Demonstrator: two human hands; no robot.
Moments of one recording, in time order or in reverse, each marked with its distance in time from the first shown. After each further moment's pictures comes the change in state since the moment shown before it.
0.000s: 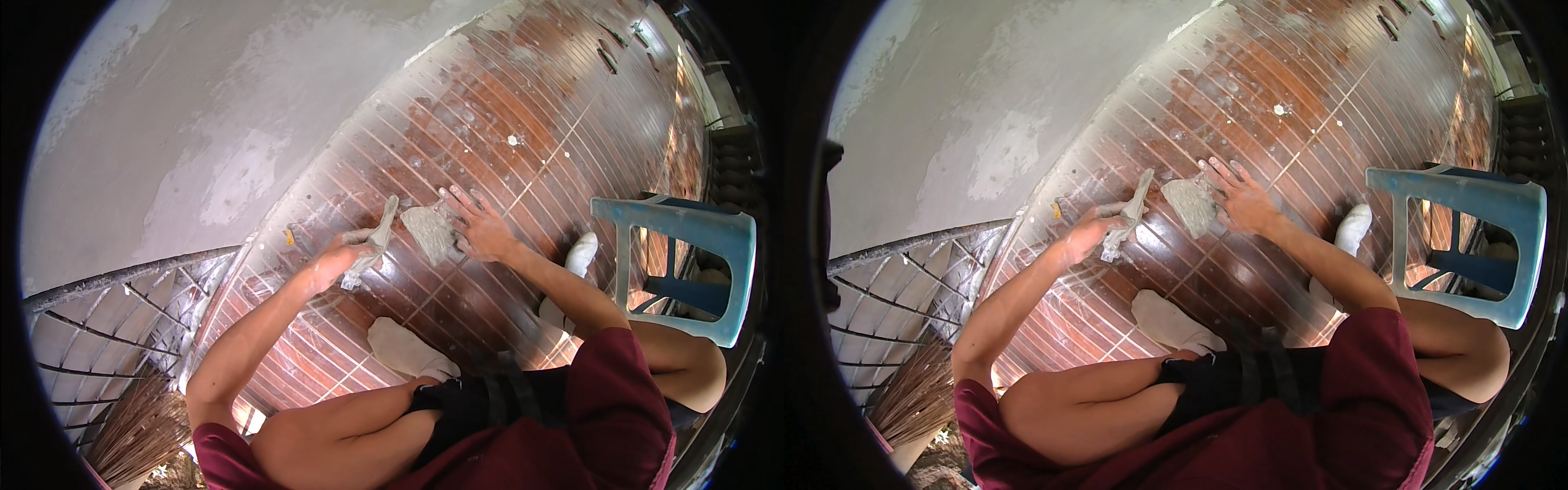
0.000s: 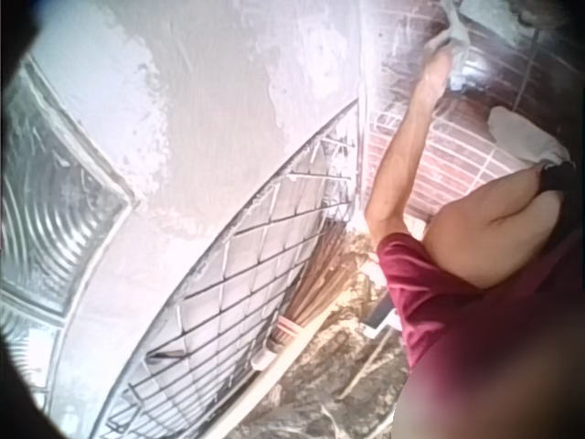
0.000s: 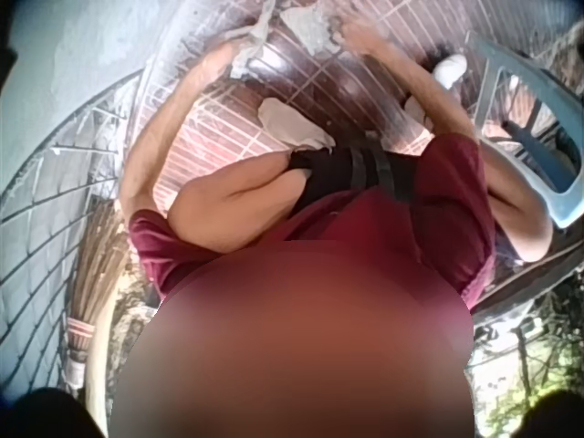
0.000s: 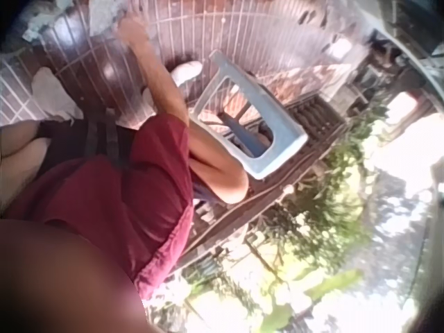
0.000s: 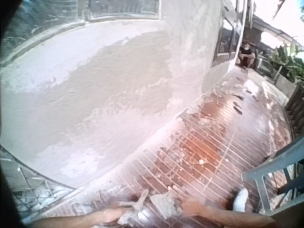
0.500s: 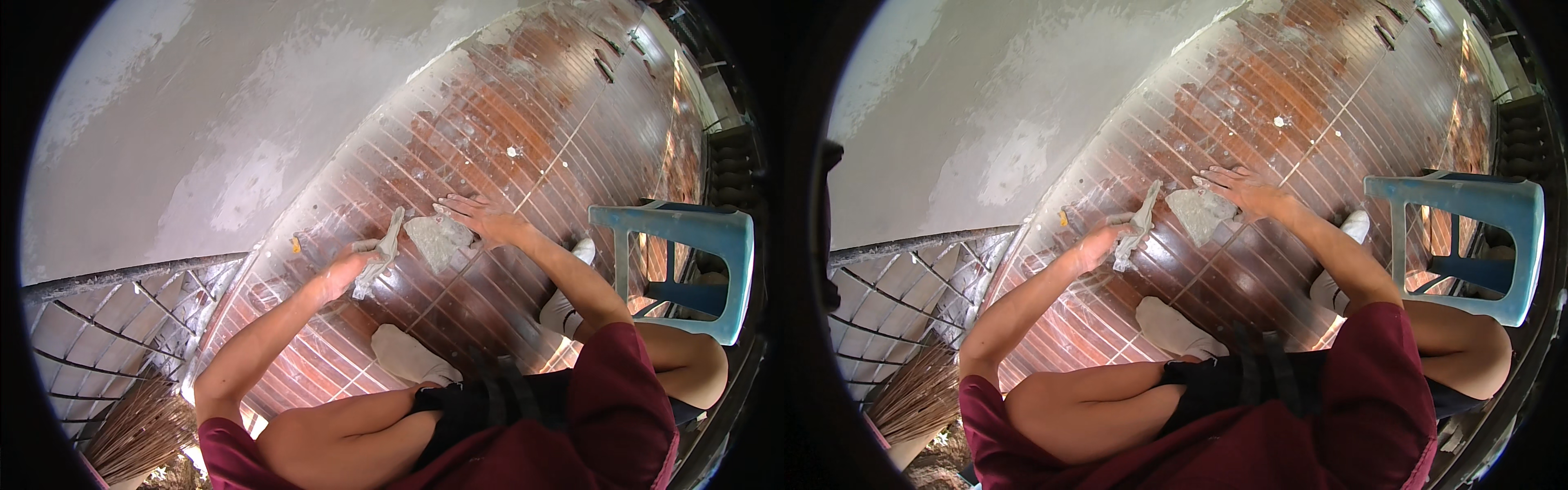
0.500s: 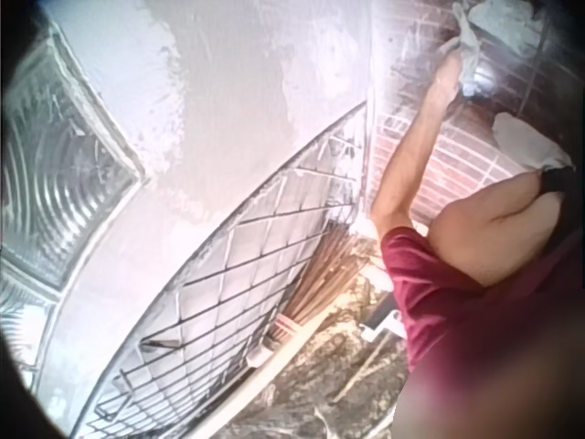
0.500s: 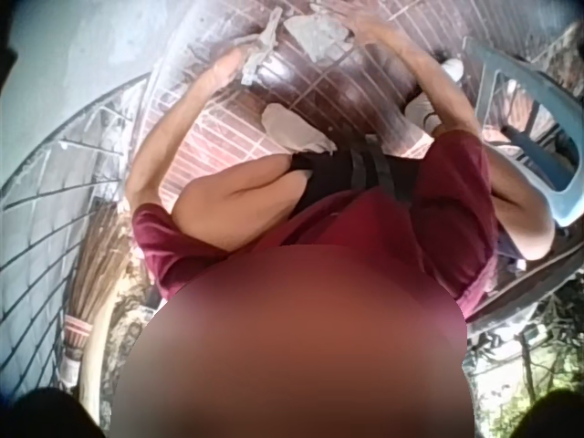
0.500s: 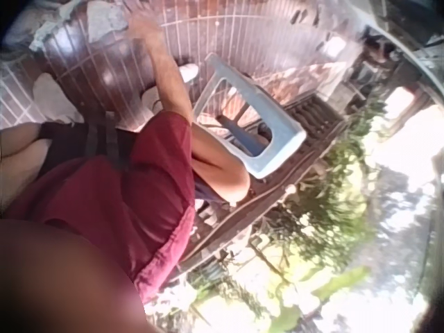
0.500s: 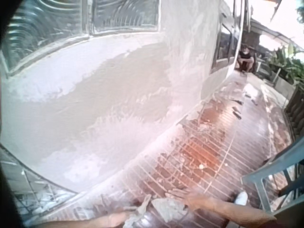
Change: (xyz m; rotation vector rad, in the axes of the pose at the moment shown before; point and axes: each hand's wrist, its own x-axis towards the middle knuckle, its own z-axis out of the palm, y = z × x) left_hand 0.008 -0.012 0.003 -0.135 -0.041 0.025; right_hand 0.016 0.037 -0.029 0.089 -0.064 -0.227
